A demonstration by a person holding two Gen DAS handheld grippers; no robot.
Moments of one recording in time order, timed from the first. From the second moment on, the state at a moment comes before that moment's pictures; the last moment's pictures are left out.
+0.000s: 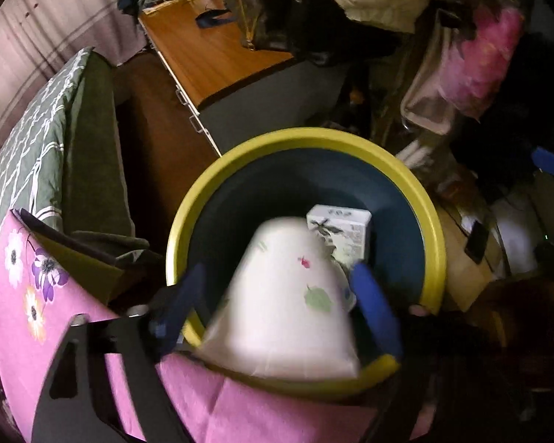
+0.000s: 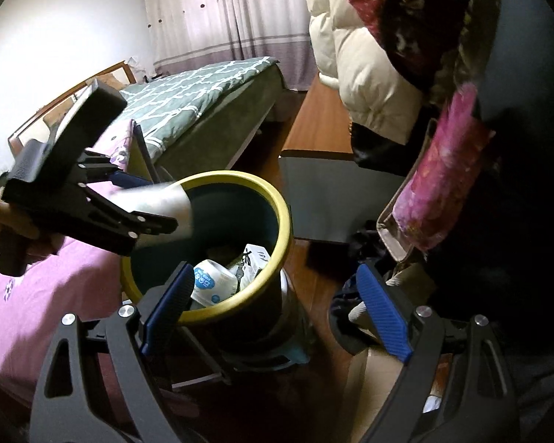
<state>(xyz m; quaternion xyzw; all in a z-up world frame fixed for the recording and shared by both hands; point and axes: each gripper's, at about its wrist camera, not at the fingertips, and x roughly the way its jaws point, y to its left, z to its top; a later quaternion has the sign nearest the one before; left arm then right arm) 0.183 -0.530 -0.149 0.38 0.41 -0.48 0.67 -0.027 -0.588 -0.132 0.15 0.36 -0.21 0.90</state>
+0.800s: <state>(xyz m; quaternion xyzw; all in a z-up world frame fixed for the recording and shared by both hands) 0.100 -0.120 -0.006 0.06 0.26 -0.11 0.96 0.018 -0.462 -0.045 0.06 0.27 -0.09 0.96</state>
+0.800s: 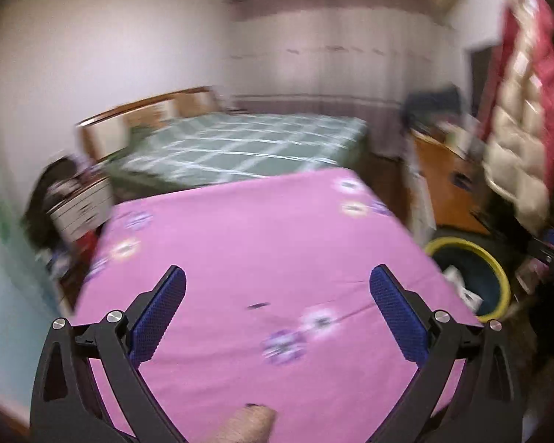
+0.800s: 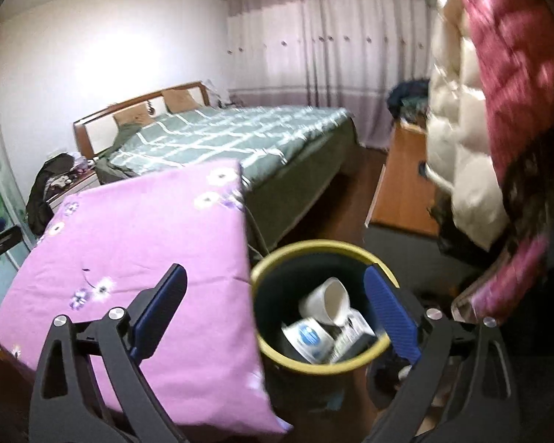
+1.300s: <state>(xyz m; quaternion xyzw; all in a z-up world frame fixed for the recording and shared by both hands) 0.049 -0.020 -0.016 -0.03 0.26 -0.04 0.97 -0.002 -0.426 -0.040 0.02 0.26 -0.10 0.96</state>
